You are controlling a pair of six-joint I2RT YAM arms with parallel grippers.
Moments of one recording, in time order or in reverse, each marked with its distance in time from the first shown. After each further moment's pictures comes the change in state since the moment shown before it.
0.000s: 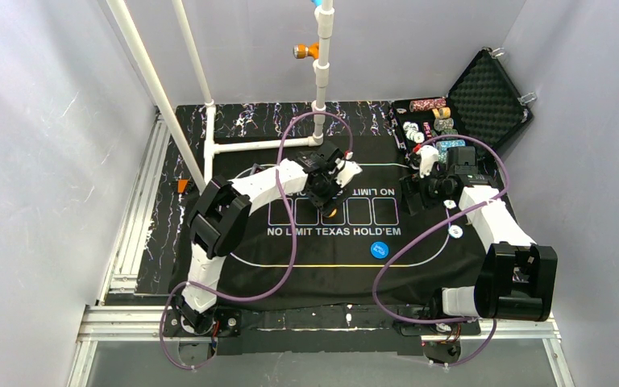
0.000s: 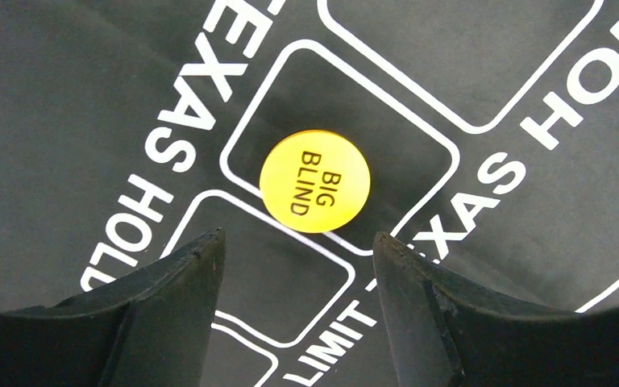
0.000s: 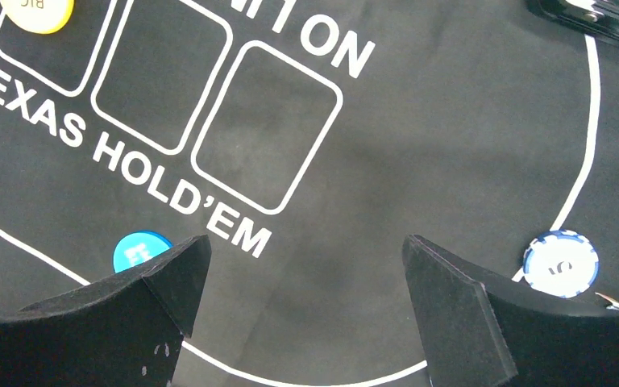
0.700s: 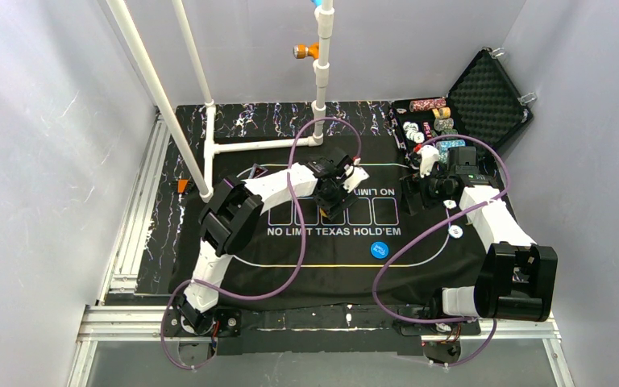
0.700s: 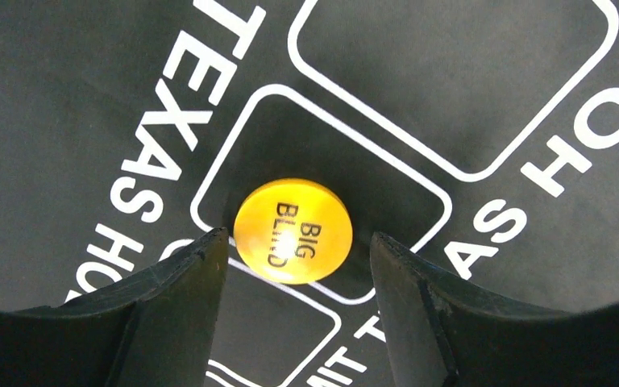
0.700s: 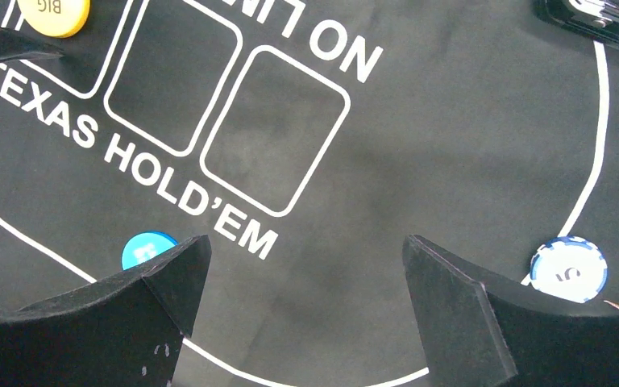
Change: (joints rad) left arm -0.045 0.079 0.032 0.027 -0.032 -0.011; right arm -0.017 0.000 0.000 0.000 -0.031 -0.001
